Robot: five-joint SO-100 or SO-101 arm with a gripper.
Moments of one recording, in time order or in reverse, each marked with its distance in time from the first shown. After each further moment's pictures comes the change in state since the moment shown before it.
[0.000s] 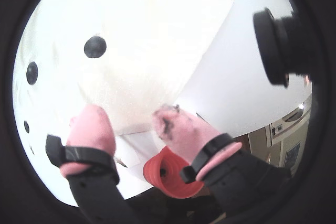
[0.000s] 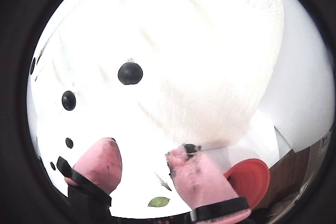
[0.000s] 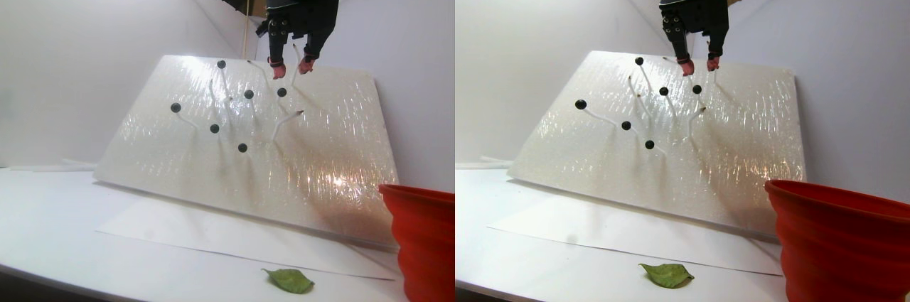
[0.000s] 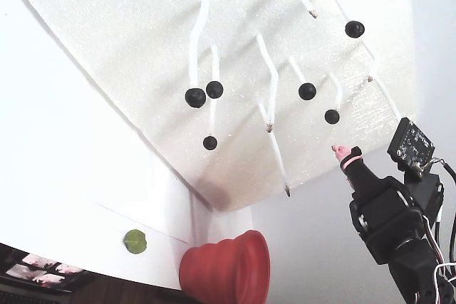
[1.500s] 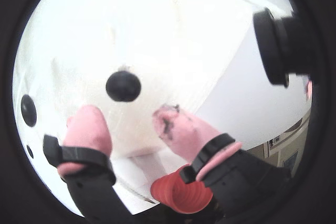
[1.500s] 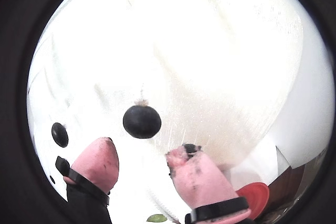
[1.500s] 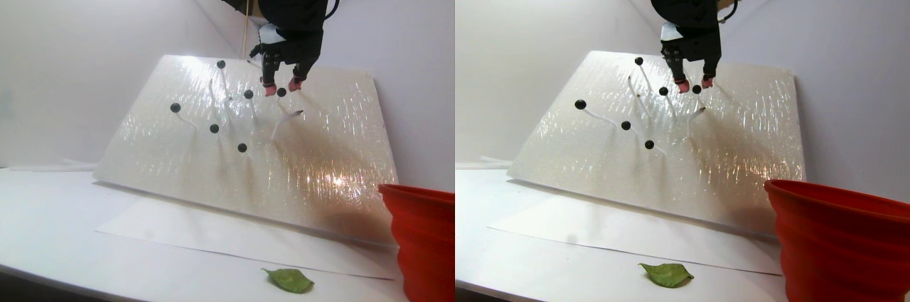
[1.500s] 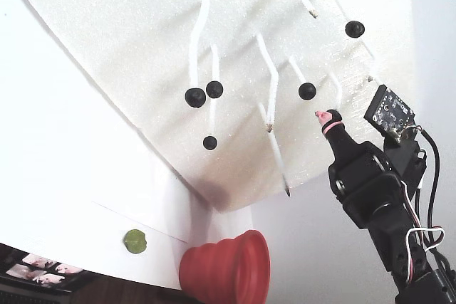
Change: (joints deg) arm -2.4 -15.8 -11.2 -7.4 -2.1
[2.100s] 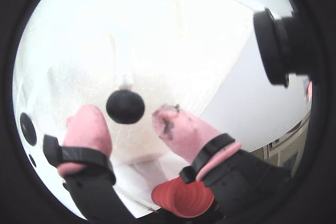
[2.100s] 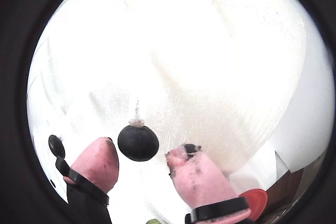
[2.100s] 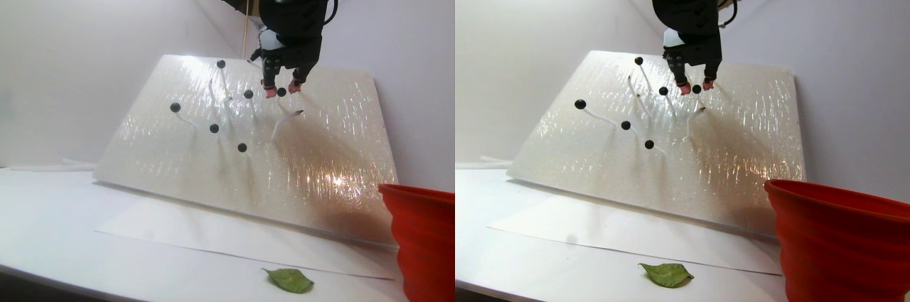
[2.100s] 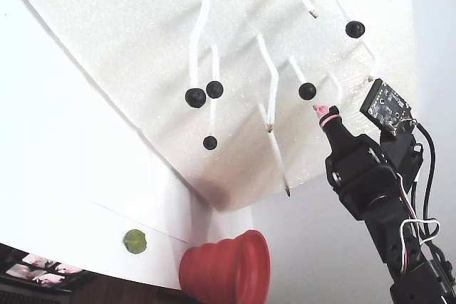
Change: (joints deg) arm 0.0 -4.0 -4.2 -1.6 -0.7
